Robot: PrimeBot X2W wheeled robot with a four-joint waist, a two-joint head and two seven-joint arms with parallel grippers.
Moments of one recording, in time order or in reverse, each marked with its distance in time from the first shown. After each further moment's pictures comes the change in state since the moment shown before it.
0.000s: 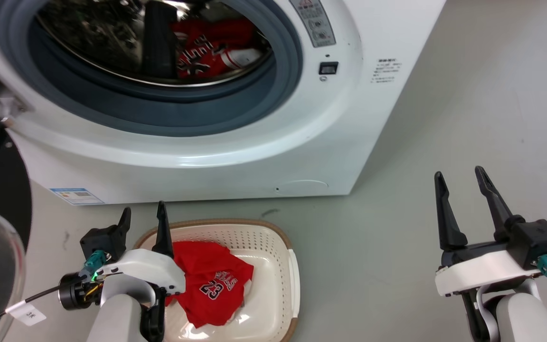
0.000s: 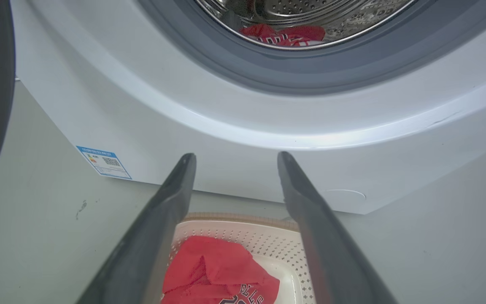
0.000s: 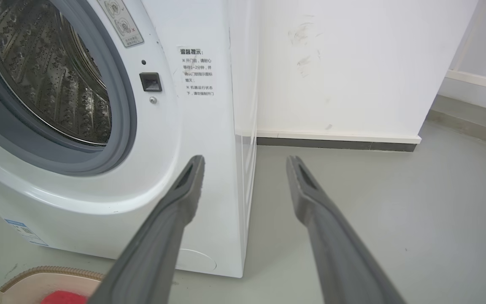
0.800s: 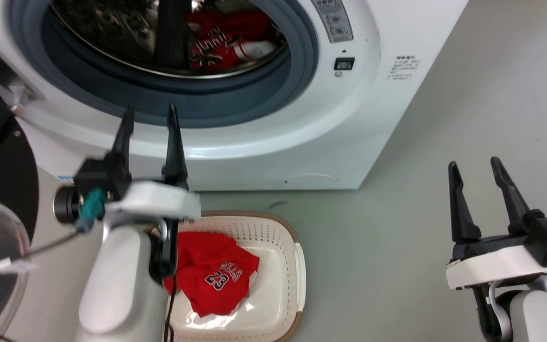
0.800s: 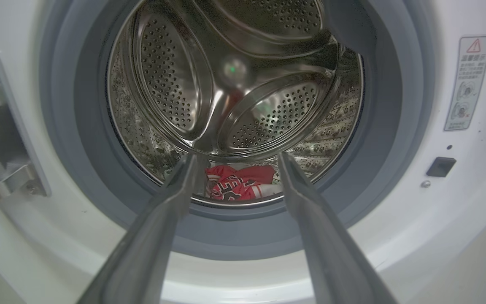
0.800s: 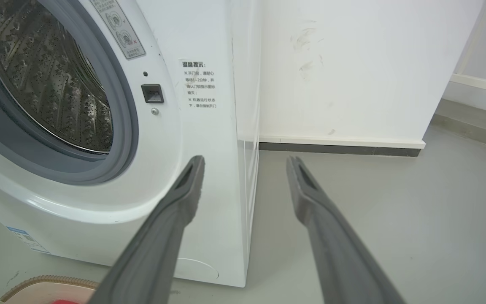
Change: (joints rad) left arm -0.082 -0.002 -0.120 -0.362 0.019 0.044 0.000; right arm 0.026 0.000 -0.033 -0.093 0.006 0.000 0.044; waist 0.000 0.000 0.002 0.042
